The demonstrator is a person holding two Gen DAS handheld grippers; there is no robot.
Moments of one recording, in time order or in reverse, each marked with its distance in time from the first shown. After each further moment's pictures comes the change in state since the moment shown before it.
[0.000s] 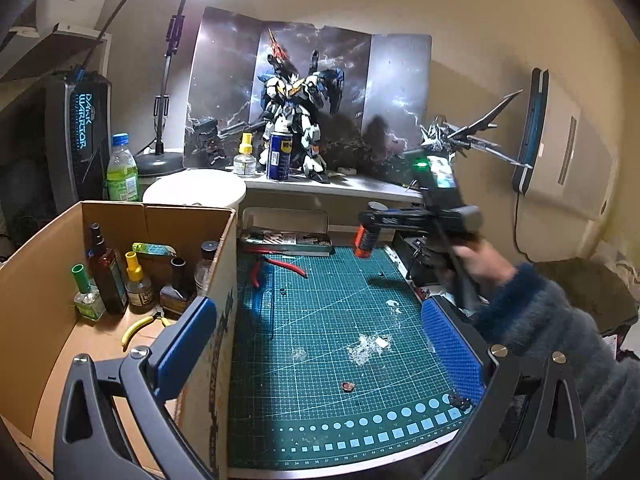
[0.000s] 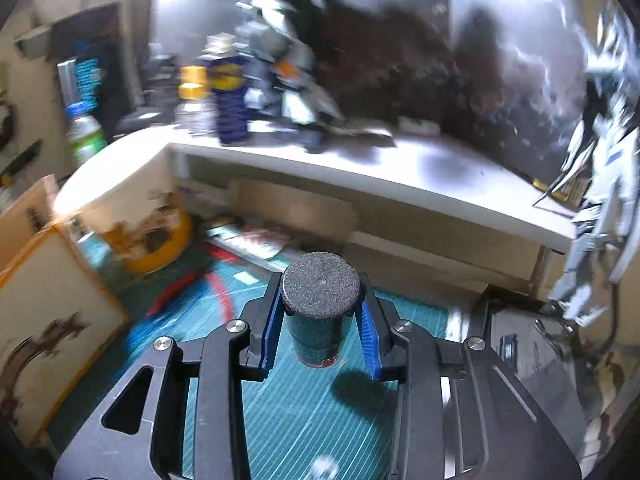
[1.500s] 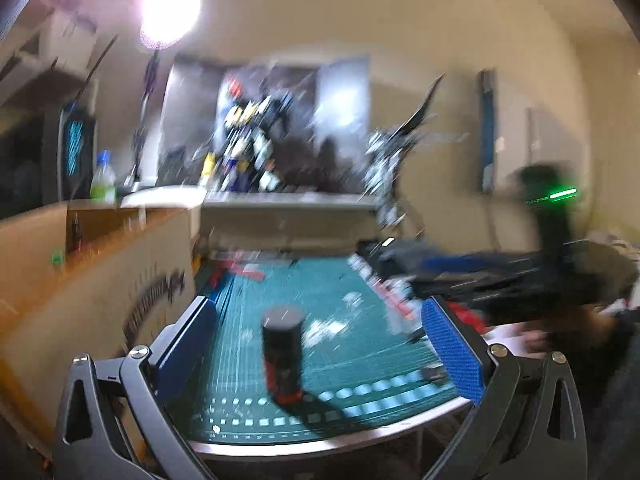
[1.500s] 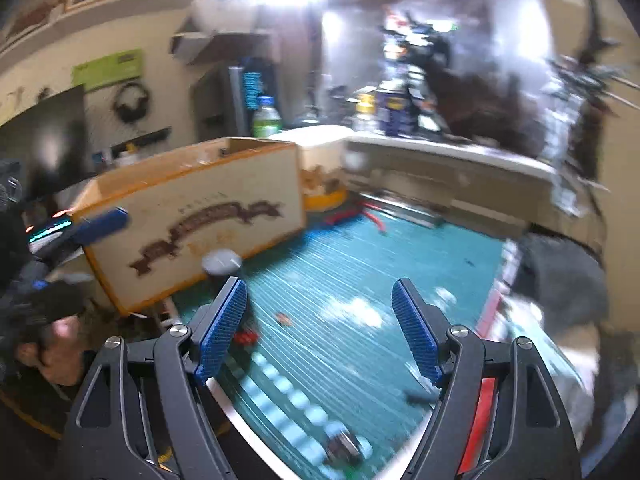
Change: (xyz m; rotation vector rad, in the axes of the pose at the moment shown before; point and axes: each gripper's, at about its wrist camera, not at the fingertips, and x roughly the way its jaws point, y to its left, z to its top) left arm 0.023 -0.056 -0.103 0.067 -0.151 0.006; right arm -0.183 0.050 -0.179 -0.107 -0.202 0.218
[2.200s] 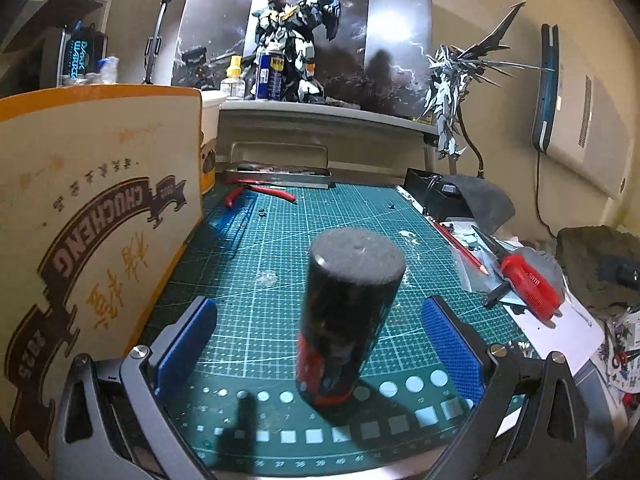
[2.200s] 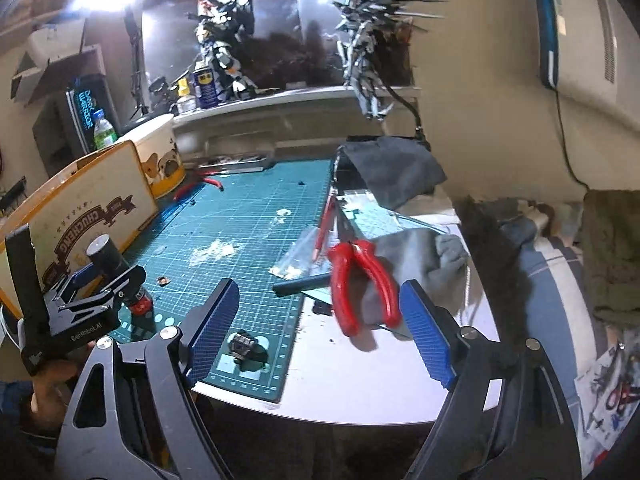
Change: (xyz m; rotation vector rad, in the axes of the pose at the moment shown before) left arm 0.066 0.024 -0.025 -0.053 0.188 0.057; right arm -0.058 -0.020 -0.032 0.355 0.116 -0.479
